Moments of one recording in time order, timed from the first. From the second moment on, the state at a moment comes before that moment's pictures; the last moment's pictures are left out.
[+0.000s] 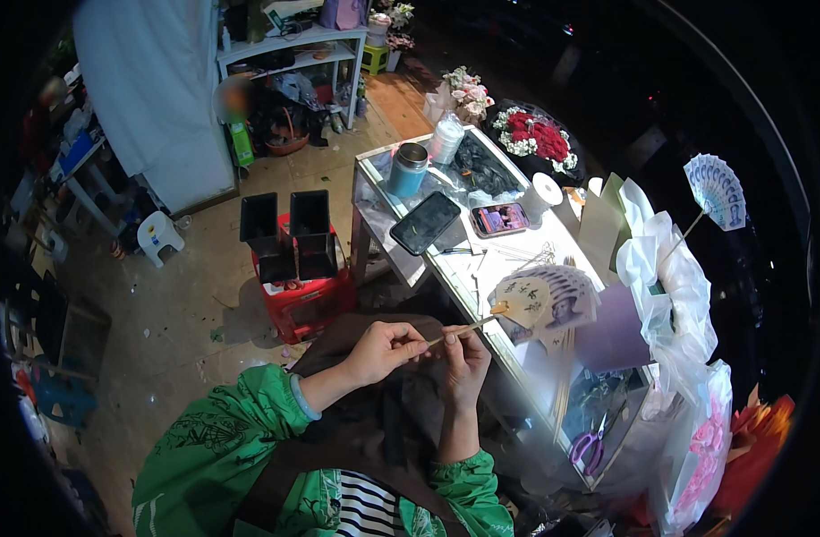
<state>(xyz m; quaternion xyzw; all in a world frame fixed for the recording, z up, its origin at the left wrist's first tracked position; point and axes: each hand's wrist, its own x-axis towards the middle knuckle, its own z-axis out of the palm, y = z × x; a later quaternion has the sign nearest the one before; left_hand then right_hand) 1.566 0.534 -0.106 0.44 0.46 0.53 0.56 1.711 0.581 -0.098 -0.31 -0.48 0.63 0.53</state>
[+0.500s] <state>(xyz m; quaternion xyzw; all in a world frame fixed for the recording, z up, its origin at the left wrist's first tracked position) 1.555 0.534 -0.103 0.37 0.39 0.52 0.67 1.747 0.579 -0.120 -0.35 -0.46 0.64 0.50</state>
